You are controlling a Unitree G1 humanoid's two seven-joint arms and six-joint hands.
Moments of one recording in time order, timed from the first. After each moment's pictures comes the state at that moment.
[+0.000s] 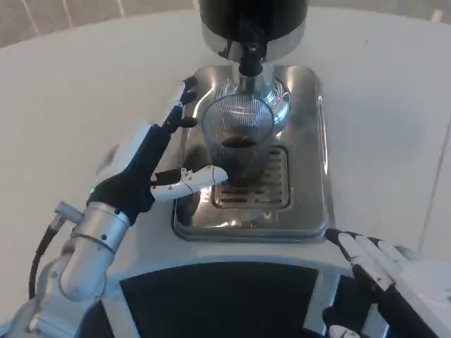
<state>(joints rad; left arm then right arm) -0.65 0.37 -0.08 0.65 0.35 -0.52 0.05 0.41 0.09 -0.22 -1.03 -0.91 -0.23 0.83</state>
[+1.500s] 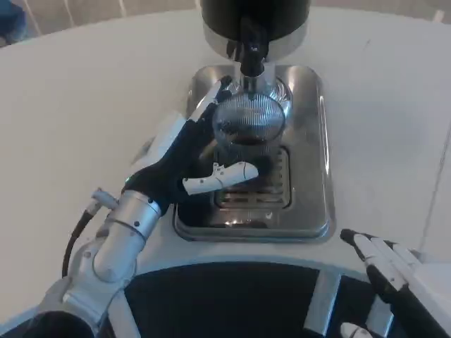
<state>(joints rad) -0.82 0.31 -0.16 0.92 0.36 -0.63 0.09 0.42 0.09 -0.22 -1.03 -0.92 -0.19 0.81</state>
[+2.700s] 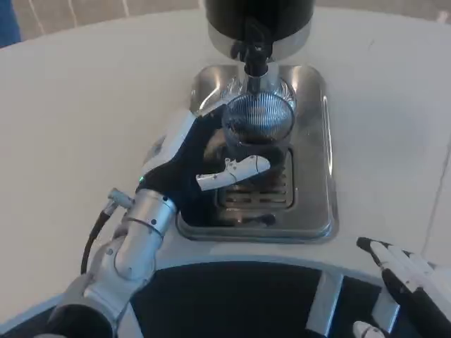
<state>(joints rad) -0.88 0.25 -0.18 1.02 0.40 -0.63 0.20 0.42 0.09 -0.21 -1.03 -0.95 -0.08 0.82</state>
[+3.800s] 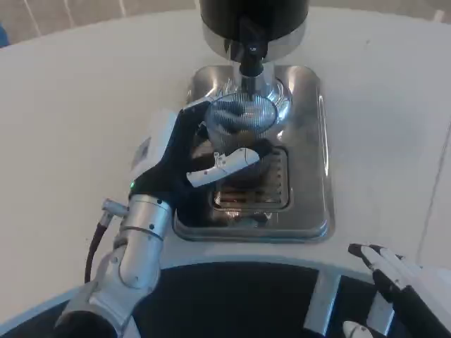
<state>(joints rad) -0.87 0.23 -0.17 1.06 0.40 -0.65 0.37 0.39 0.08 -0.09 -1.03 -1.06 0.04 0.84</state>
